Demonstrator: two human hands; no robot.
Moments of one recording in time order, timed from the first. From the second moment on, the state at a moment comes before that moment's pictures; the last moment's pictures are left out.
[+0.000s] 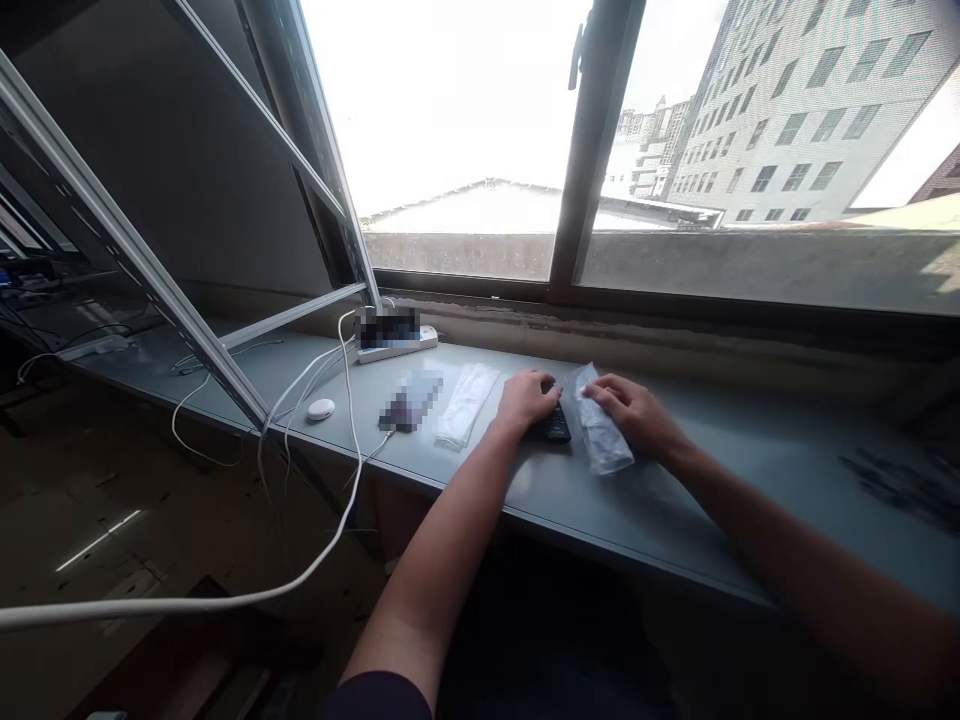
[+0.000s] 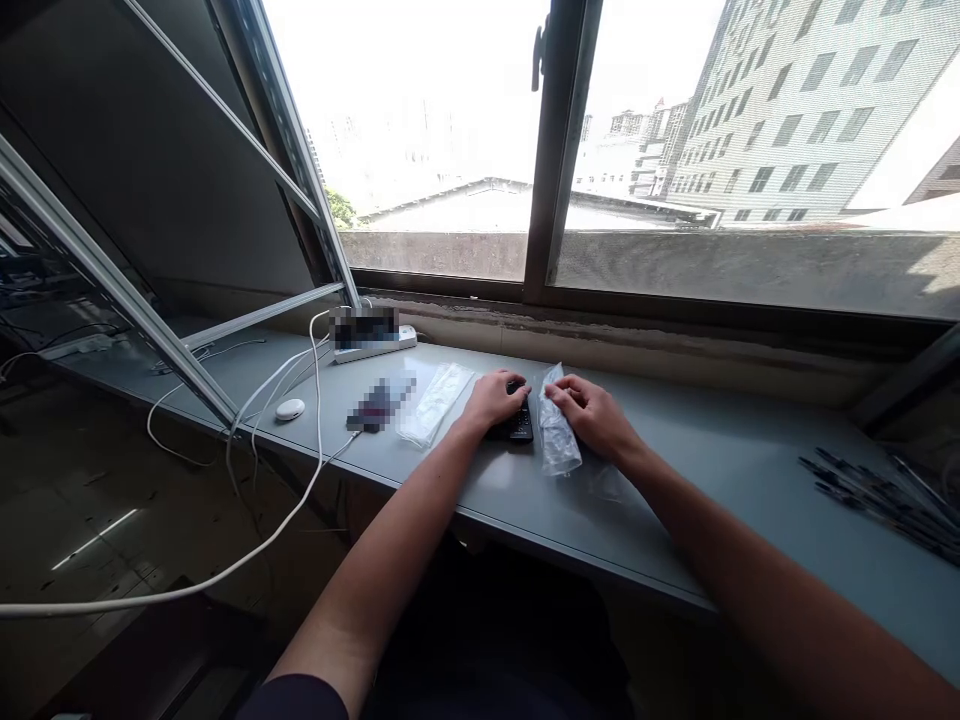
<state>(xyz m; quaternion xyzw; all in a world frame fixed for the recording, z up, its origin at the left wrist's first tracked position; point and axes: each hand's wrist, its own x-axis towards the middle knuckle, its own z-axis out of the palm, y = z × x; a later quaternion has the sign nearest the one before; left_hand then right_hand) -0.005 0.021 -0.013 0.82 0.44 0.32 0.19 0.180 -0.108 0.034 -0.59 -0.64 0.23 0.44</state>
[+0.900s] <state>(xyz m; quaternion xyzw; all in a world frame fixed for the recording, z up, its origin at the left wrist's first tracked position) -0.009 0.023 -0.016 0.84 0.40 0.31 0.20 0.187 -0.098 0.005 -0.58 -0.77 0.00 0.28</state>
